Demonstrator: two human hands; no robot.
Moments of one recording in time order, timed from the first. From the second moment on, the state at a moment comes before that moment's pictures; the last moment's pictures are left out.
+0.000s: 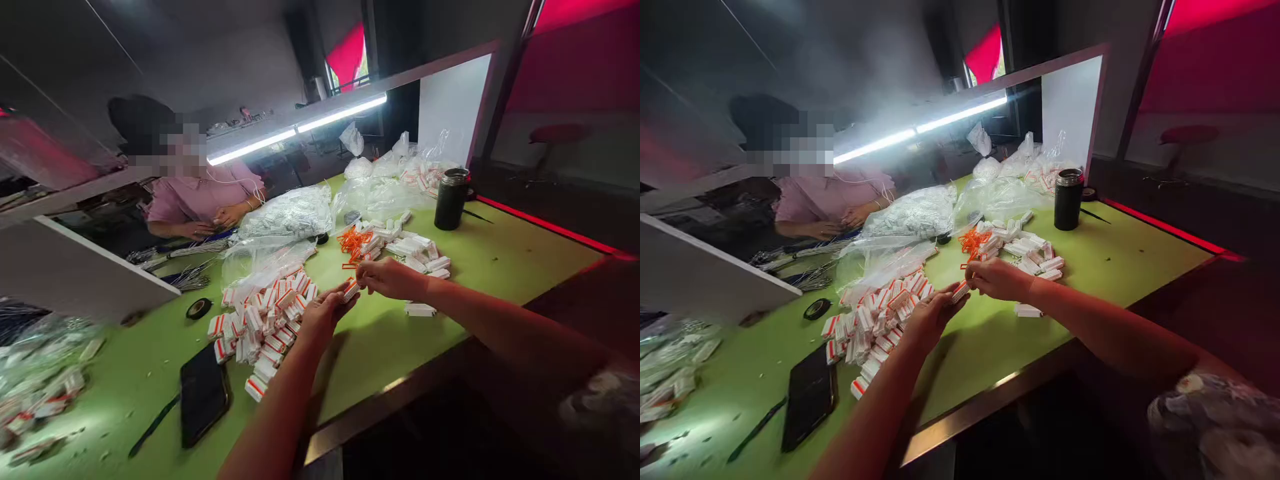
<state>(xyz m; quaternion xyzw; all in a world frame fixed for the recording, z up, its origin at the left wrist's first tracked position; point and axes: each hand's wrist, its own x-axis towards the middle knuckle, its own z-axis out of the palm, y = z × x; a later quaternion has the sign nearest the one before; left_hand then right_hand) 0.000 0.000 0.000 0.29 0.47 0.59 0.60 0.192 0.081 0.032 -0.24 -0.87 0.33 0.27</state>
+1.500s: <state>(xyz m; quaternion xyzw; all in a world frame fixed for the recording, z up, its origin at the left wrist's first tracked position) -0.003 0.002 0.009 0.23 0.45 0.58 0.63 0.172 0.070 0.030 -0.33 -0.63 0.65 0.26</state>
